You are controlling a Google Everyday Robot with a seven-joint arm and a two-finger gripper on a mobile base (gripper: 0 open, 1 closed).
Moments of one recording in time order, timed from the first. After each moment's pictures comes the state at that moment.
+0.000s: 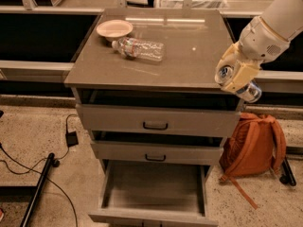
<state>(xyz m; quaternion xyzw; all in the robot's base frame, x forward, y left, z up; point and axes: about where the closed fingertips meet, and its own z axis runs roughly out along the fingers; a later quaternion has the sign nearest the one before) 0.551 -0.203 0.896 -0.71 0.67 0.11 0.20</state>
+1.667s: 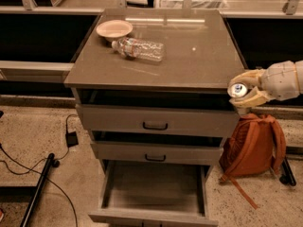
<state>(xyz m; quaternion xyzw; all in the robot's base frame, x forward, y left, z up) 0.580 -0.261 0.825 -0.64 0.61 0.15 0.44</state>
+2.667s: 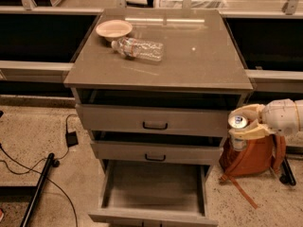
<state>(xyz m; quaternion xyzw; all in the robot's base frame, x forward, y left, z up) 0.520 -0.260 0.754 -0.56 0.65 0.26 0.44</state>
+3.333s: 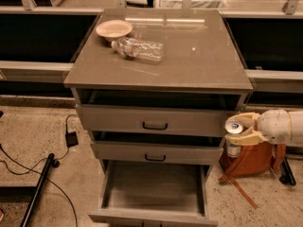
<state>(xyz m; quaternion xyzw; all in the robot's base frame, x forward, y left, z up) 0.522 -0.263 0.721 -0.52 0.66 0.29 0.45</state>
